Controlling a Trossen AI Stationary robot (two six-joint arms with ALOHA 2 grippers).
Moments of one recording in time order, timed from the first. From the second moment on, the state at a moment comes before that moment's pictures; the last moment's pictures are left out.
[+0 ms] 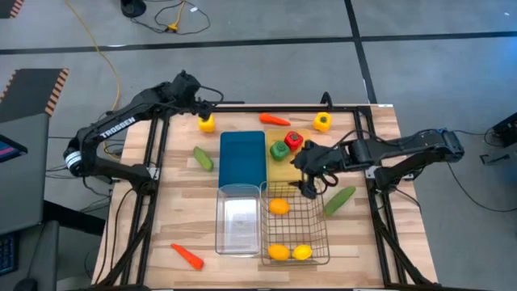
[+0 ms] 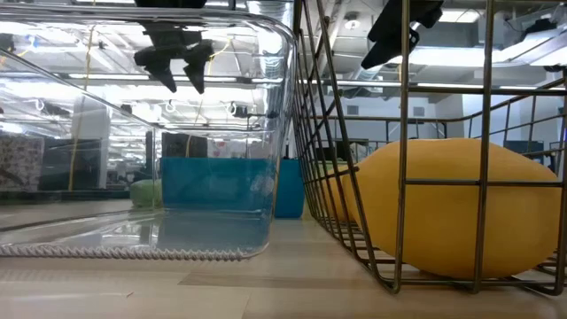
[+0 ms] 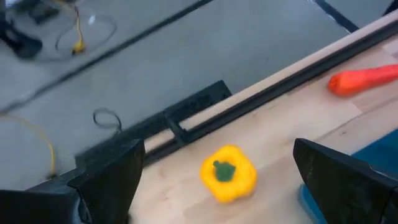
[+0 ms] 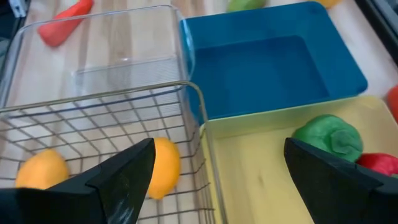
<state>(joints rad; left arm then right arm) 0.69 1.28 1.27 -0.86 -0.43 -0.25 0.11 1.27 1.11 -0.60 0.16 0.20</state>
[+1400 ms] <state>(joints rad) 0.72 1.69 1.21 -0.87 -0.39 -0.77 0.07 1.27 1.11 -0.60 0.16 0.20</state>
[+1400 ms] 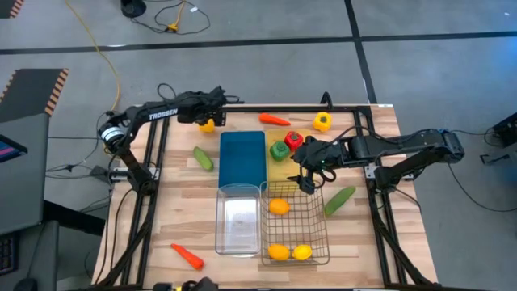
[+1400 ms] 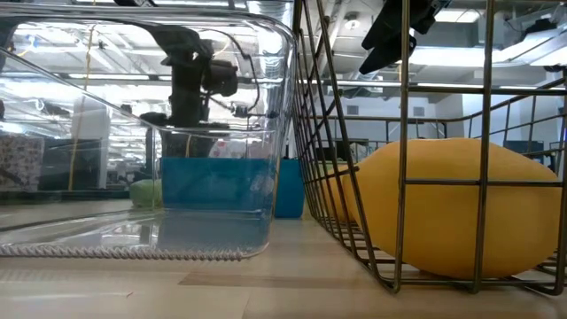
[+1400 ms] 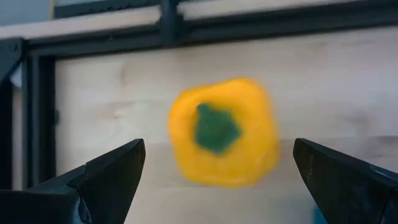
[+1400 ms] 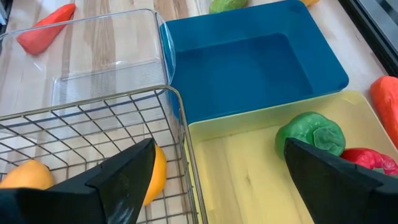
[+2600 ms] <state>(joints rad) 0.75 1.78 1.11 -0.57 -0.44 -0.74 0.07 1.27 1.11 -0.64 0.16 0.20</state>
